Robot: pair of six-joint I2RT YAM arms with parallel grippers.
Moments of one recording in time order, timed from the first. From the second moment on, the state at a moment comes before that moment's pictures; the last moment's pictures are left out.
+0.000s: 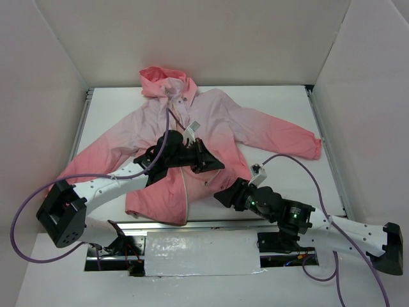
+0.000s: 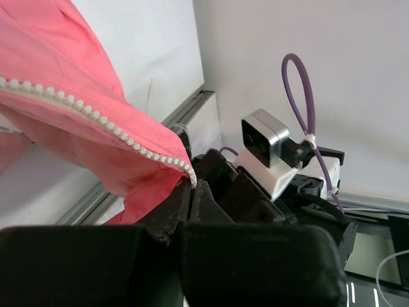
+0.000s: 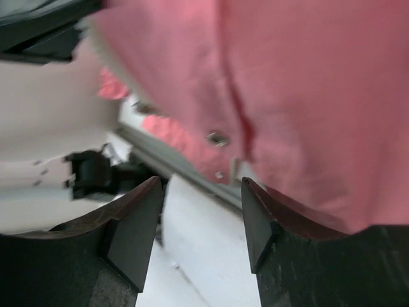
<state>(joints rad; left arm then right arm) -0.75 1.38 0.90 0.14 0.45 -1.17 1.15 0.53 0.33 -0.12 0.30 1.12</state>
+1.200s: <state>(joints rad) -0.76 1.38 0.91 0.24 0.56 -1.23 1.06 0.53 0.36 0.07 0.34 0.91</state>
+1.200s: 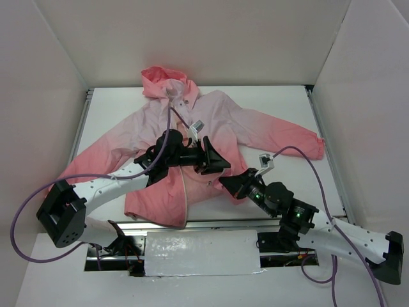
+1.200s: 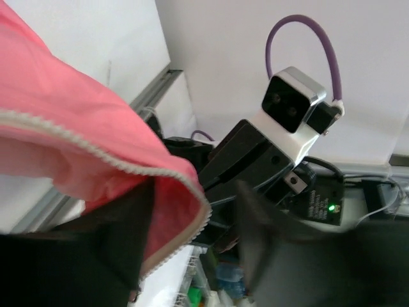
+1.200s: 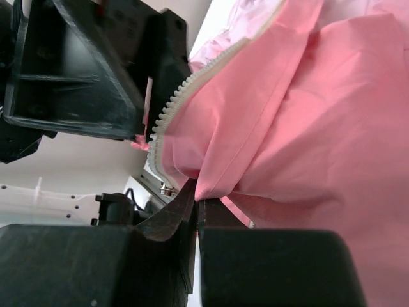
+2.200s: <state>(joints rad) -0.80 1.31 0.85 0.10 0.51 -0.84 1.05 0.58 0.42 -0.11 0.38 0.93</state>
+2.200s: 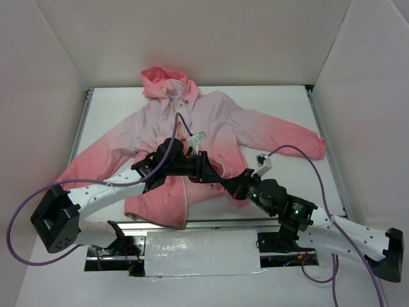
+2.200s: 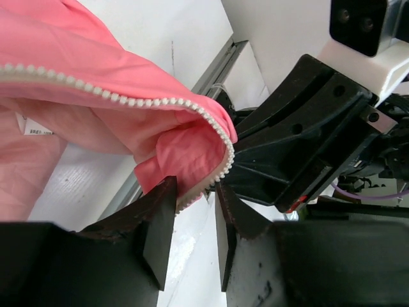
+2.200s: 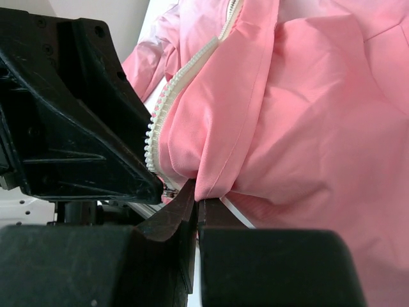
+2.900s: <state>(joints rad) -0.81 1.38 0.91 0.03 0.48 -0.79 1.05 0.55 0.43 -0.17 0.36 0.94</state>
